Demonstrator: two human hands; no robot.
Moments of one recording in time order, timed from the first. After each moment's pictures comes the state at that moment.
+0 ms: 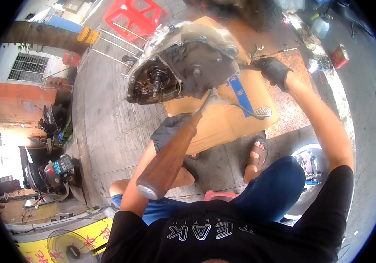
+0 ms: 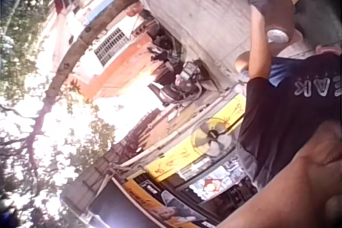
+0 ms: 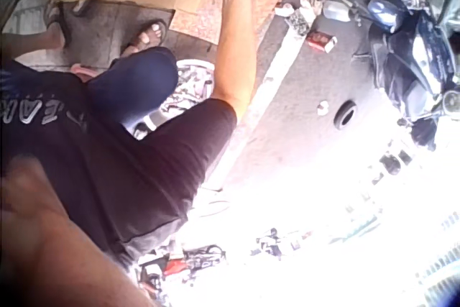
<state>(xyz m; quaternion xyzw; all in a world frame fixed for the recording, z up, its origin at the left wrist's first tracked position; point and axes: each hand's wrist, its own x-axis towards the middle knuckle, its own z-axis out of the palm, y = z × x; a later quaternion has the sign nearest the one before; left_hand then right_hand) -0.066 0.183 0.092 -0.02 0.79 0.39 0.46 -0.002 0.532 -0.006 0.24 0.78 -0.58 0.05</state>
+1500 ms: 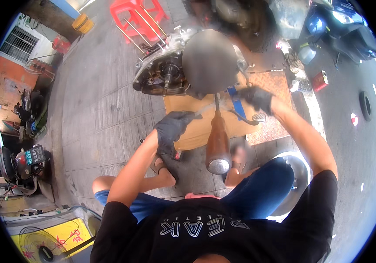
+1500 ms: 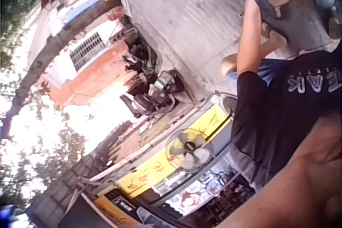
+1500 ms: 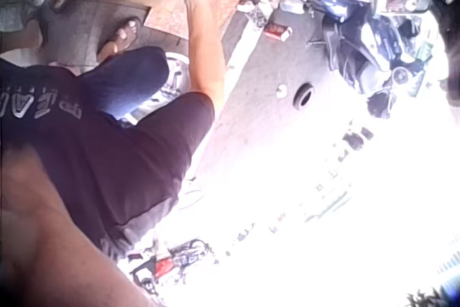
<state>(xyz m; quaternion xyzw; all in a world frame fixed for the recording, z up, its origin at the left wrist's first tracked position) -0.086 0.138 0.084 0.22 0.80 0.34 0.46 0.020 0.448 0.060 0.15 0.81 -0.56 0.15</state>
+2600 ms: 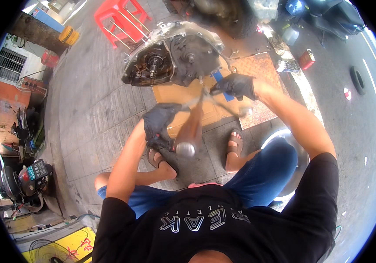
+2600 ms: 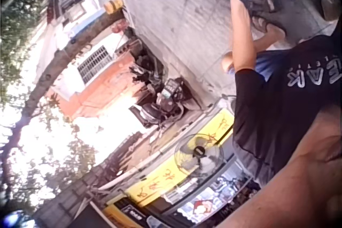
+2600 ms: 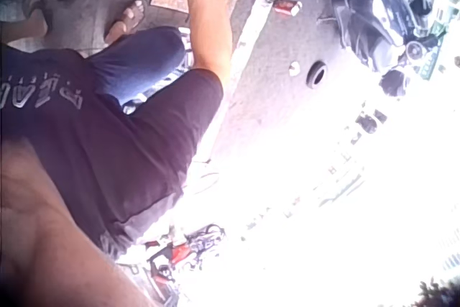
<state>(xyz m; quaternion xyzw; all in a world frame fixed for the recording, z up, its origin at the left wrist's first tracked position) -0.083 0.108 0.069 0.17 0.71 0.43 0.52 0.034 0.414 0.064 0.11 0.78 -0.58 0.20</state>
